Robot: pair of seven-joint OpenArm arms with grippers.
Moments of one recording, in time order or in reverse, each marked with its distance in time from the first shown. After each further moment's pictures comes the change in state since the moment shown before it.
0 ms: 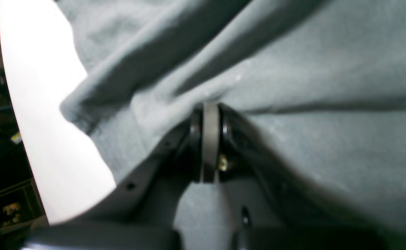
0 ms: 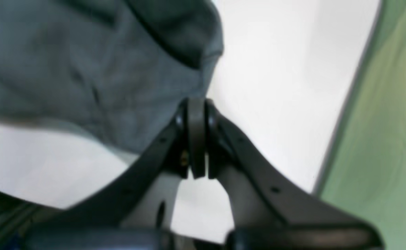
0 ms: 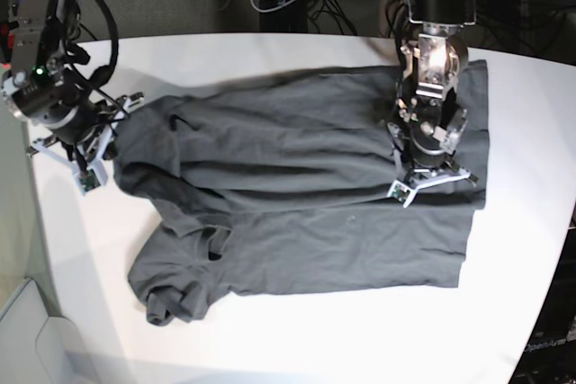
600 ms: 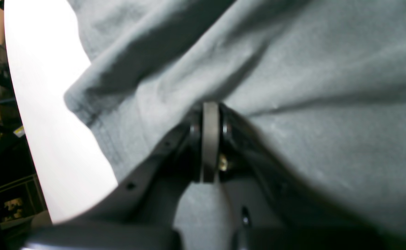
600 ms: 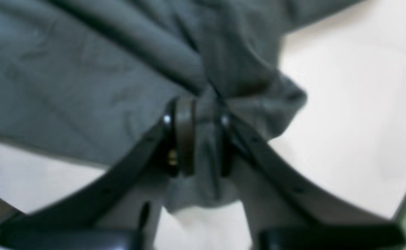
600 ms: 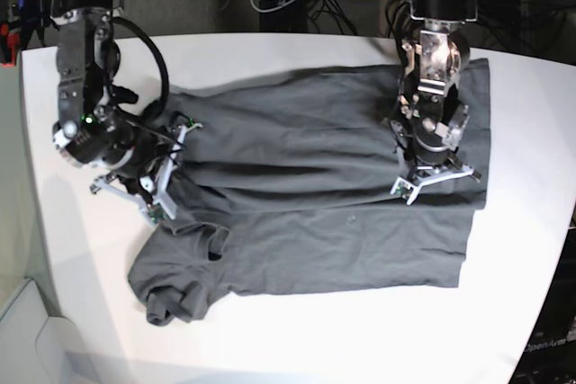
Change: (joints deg) left arm 0.9 -0.4 -0.2 0.4 -0.2 0.2 0.0; right arm 12.3 -4.1 -13.6 -10.7 -0.5 0.2 -1.1
